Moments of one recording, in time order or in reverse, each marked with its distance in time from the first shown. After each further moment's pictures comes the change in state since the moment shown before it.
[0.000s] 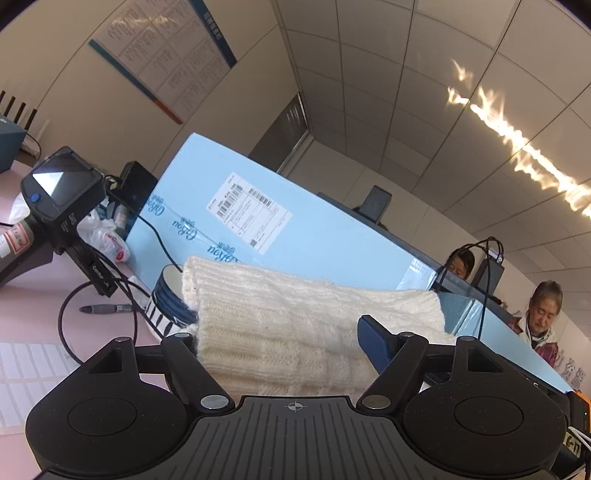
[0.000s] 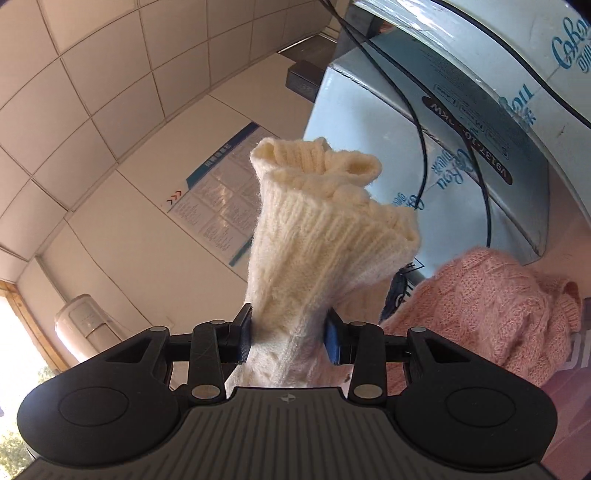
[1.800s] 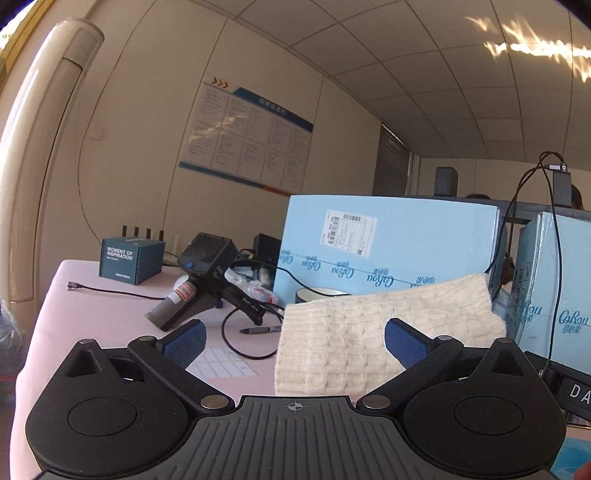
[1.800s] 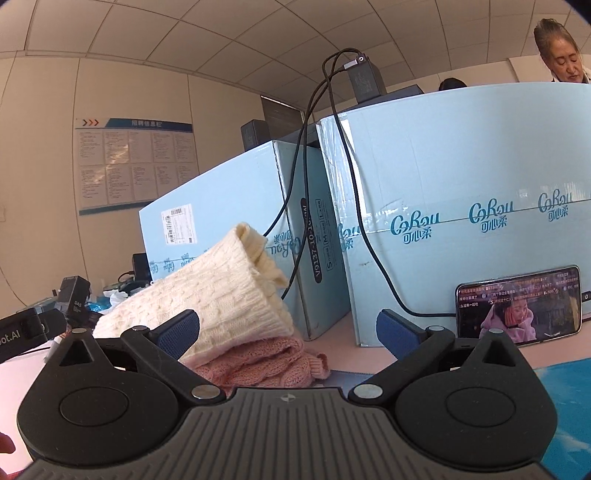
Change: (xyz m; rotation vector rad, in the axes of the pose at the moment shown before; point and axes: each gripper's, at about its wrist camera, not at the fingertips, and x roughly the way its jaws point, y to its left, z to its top) left arm -0.086 -0.103 -0.083 0.364 -0.198 0.607; right arm -0.094 0.018 -0.060 -0.691 -0.208 -0.527
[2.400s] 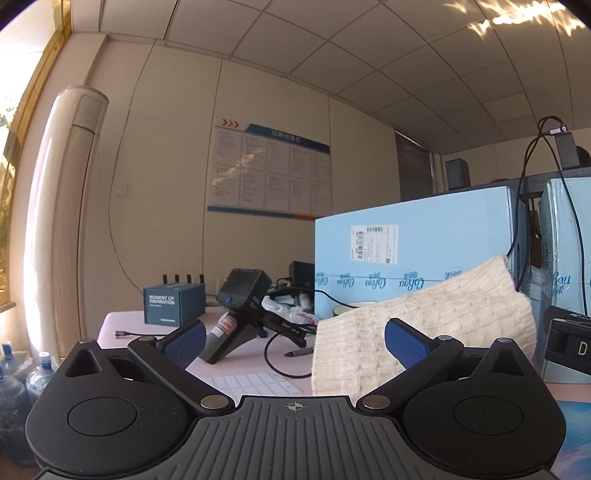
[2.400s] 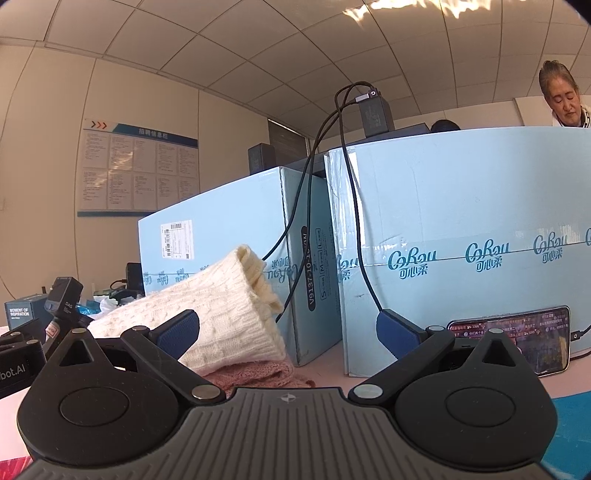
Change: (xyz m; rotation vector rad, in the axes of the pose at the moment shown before) left arm -0.018 -0.024 -0.007 0.163 -0.094 0.133; right arm -0.005 0.009 -0.001 -0.096 -0.107 -0.039
